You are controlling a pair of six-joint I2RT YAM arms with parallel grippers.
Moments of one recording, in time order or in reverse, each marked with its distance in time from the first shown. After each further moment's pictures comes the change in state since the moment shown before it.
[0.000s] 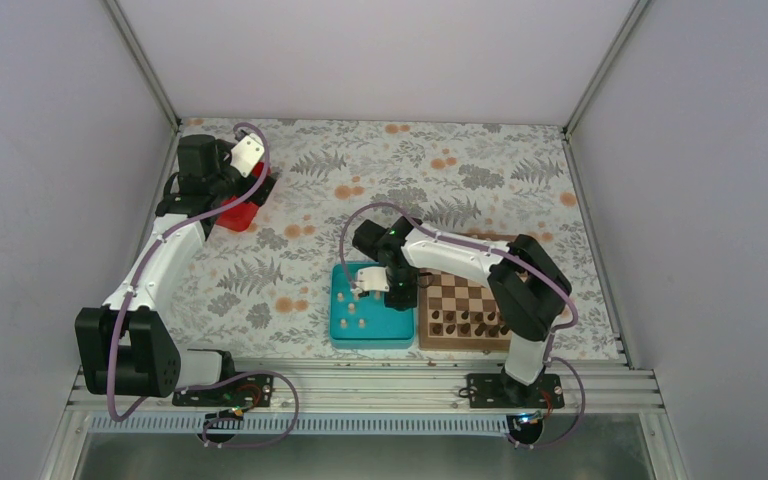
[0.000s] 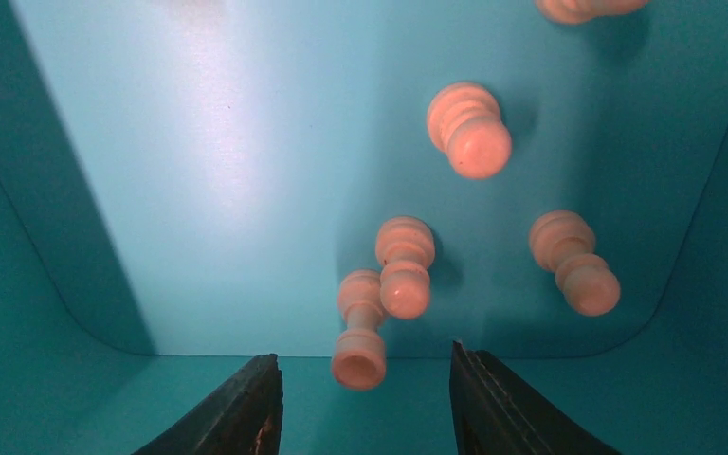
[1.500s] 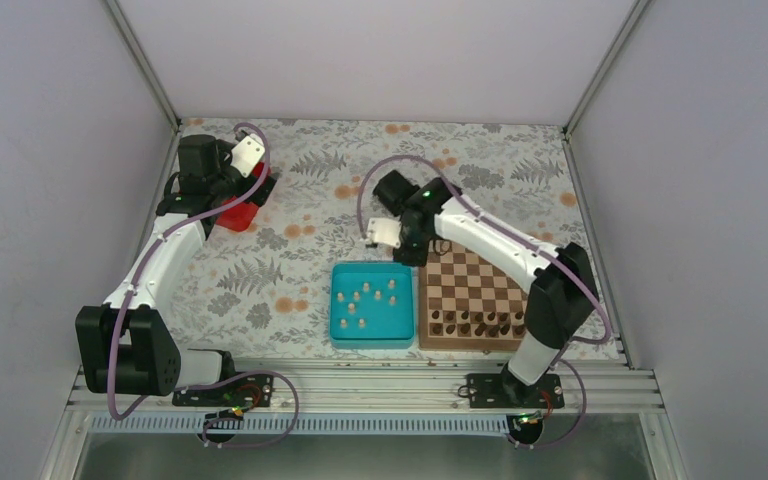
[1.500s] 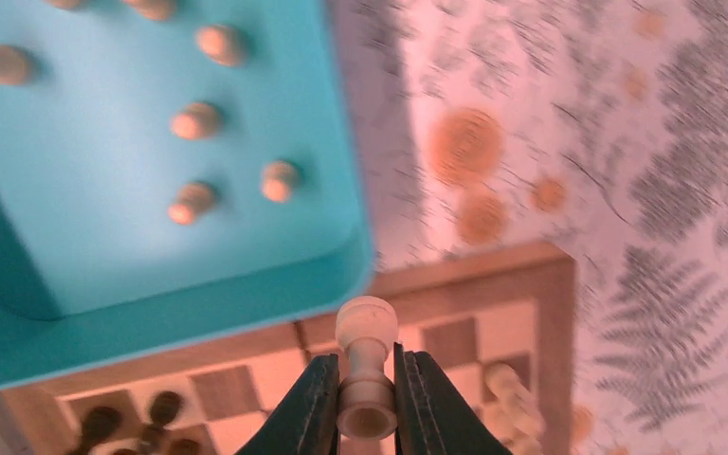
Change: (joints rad) left arm 0.000 0.006 0.000 0.000 0.001 0.000; right arm -0.113 -0.115 0.187 -0.079 0.043 -0.003
